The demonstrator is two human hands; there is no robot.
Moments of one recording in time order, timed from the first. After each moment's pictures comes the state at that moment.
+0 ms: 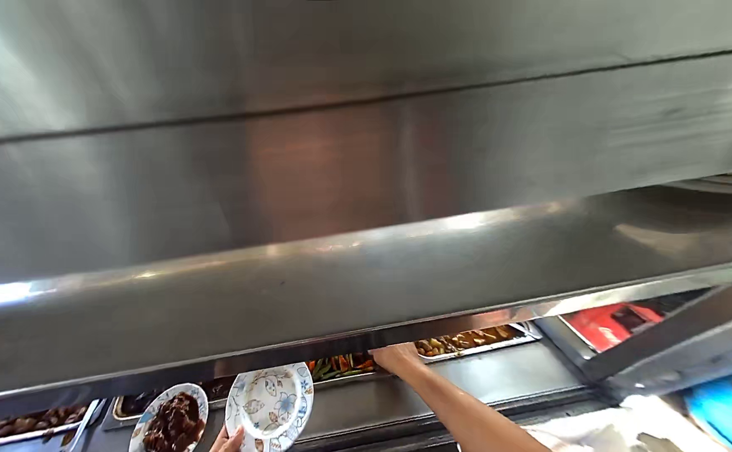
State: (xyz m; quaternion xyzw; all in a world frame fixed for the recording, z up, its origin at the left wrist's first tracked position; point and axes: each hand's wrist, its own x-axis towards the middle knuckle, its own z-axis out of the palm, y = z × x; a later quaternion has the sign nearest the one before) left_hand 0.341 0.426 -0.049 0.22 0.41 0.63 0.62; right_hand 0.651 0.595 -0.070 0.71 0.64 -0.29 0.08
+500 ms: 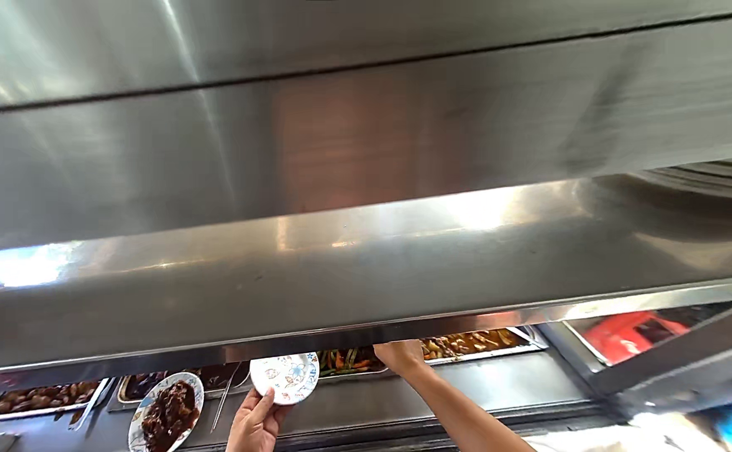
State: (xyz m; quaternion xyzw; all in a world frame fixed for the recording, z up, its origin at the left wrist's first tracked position) left_hand 0.393 0.468 -0.063 0.16 0.48 0.61 0.61; right_hand 0.666 0.579 -0.036 0.69 0.66 -0.28 -0.06
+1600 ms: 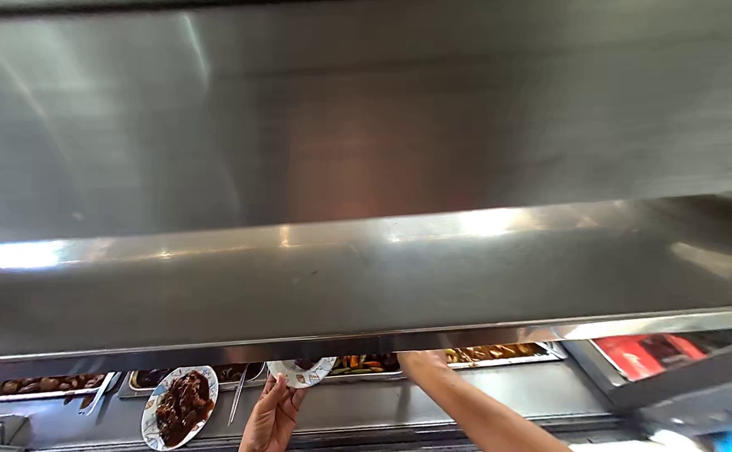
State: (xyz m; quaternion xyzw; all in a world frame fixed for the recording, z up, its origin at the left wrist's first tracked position) left_hand 0.375 0.485 -0.090 0.04 0.25 0.66 0.71; right_hand 0.636 0.570 -0.012 0.71 0.65 -0.18 0.21
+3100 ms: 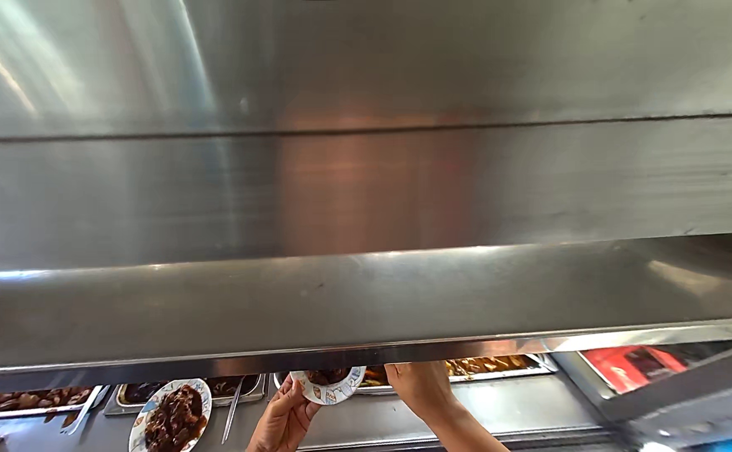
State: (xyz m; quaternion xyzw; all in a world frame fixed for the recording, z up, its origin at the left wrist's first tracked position) left_hand 0.383 0.503 -0.097 0.12 0.12 0.57 0.80; right_hand 0.630 0.537 -0.012 0.52 0.74 0.21 -0.37
